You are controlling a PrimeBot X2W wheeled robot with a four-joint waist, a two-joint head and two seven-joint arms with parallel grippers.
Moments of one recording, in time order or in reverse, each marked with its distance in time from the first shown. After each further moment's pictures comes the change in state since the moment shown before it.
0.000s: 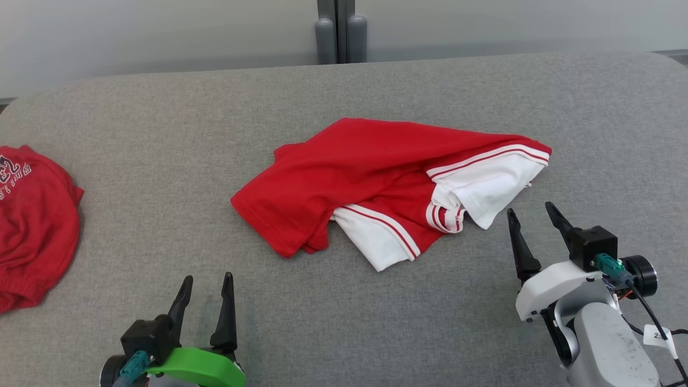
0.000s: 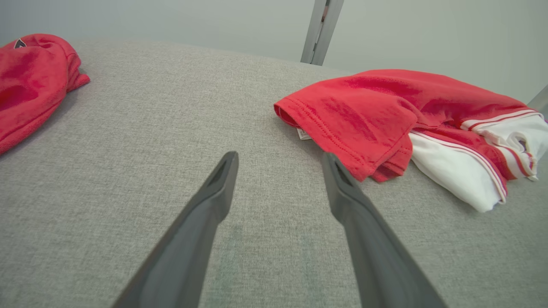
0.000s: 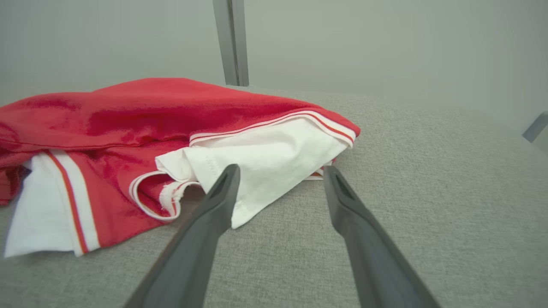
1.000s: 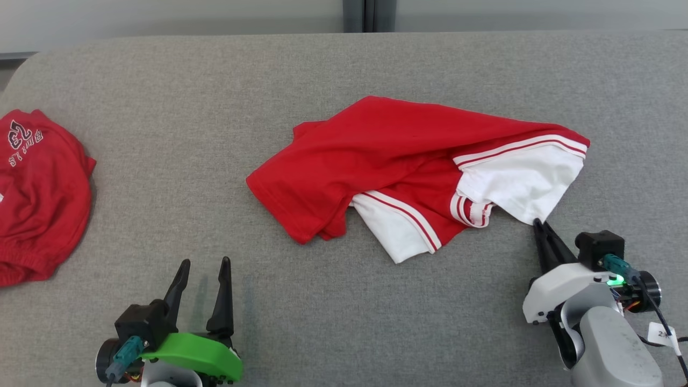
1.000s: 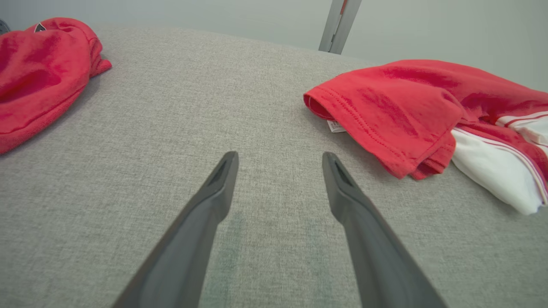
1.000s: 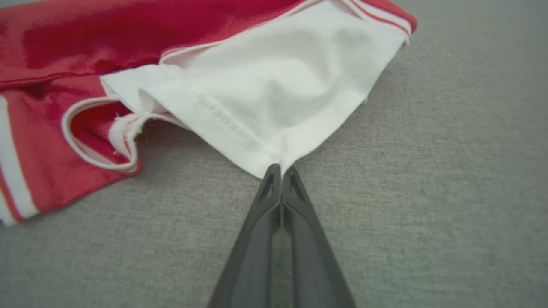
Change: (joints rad) left arm -0.049 0.038 -0.033 0.000 -0.042 0.000 0.000; right arm -0.064 0.001 -0.046 0.188 0.032 0.000 -0.001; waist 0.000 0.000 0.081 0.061
